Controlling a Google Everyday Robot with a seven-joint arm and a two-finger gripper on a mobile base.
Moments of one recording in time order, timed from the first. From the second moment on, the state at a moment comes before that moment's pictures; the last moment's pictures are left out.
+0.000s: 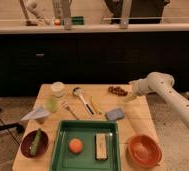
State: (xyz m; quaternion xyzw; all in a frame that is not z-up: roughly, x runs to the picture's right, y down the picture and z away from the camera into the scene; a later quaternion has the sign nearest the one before) arm 0.234 0.021 0.901 -0.14 -0.17 0.25 0.94
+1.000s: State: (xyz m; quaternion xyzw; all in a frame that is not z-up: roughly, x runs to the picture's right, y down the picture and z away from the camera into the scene) arm 0.239 0.020 0.923 -0.11 -0.20 0.28 0.93
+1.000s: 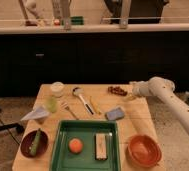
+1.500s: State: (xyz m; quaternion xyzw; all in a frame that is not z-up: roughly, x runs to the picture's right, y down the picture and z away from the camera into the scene) arm 0.231 0.015 0.996 -0.15 -0.21 0.28 0.92
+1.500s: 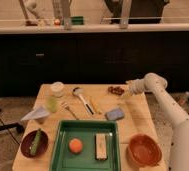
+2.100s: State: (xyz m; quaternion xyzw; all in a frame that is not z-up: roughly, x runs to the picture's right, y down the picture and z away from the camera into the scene) arm 0.231 0.022 1.018 -0.18 -0.20 0.28 0.92
